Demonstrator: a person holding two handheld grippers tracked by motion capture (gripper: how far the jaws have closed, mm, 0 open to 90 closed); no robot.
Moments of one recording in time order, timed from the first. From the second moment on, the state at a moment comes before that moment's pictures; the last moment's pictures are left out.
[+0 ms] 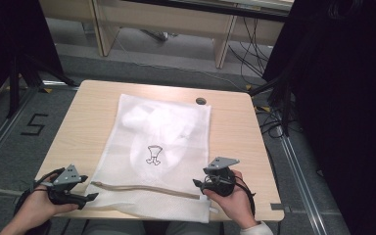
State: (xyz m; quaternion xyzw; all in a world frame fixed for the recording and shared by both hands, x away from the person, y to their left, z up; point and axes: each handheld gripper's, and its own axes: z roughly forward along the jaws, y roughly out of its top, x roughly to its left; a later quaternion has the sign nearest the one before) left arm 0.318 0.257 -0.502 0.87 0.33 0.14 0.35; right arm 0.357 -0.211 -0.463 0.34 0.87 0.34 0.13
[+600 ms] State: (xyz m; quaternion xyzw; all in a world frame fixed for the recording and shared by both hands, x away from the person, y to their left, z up) left arm 0.318 0.258 -0.501 0.86 0.34 0.14 0.35; right arm 0.356 -0.156 -0.455 0.27 0.88 0.37 0.11
